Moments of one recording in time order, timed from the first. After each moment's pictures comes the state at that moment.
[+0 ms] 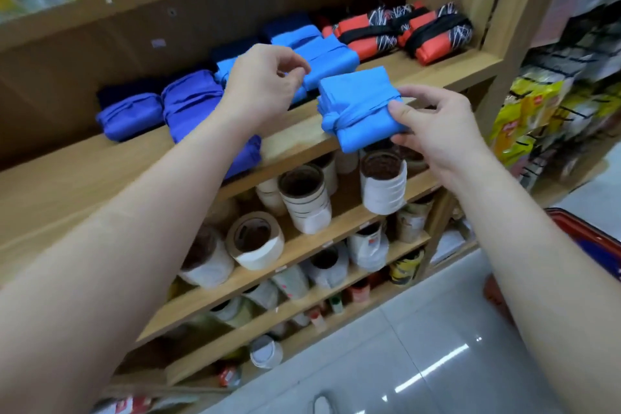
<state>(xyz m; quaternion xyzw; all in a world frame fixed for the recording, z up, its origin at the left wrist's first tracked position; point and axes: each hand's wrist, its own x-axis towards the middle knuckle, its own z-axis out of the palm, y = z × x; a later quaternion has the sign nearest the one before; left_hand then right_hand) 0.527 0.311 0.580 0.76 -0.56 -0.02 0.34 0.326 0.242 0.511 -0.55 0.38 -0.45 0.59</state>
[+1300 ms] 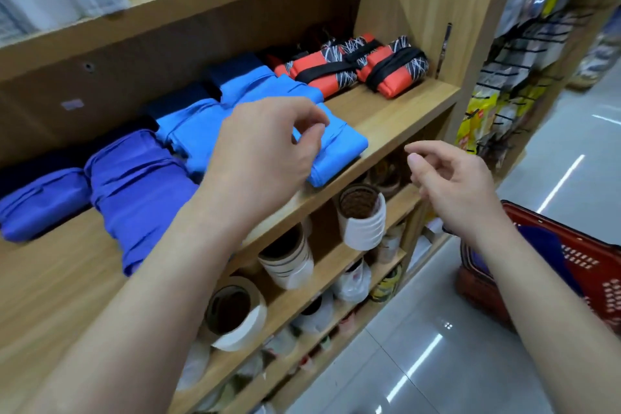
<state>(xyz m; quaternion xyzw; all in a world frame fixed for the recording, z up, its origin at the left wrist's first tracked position) 0.509 0.307 0.591 0.67 -0.67 0.01 0.31 0.296 0.224 0.470 -0.68 0.47 -0.45 0.33</state>
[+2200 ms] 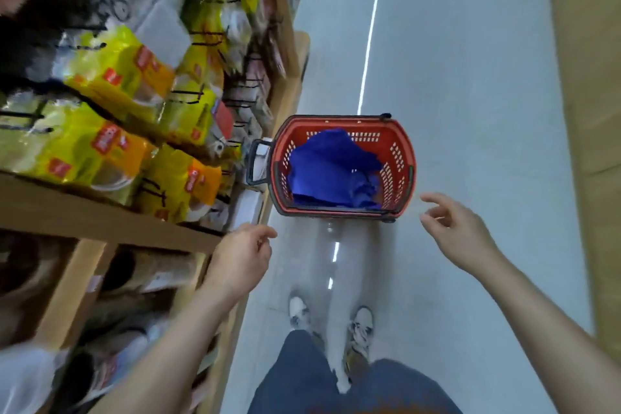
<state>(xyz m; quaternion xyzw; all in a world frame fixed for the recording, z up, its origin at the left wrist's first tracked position) 0.146 0.117 0.249 0.57 -0.78 -0.27 -0.04 -0.165 0.234 0.242 -0.35 0.82 -0.25 0.36</state>
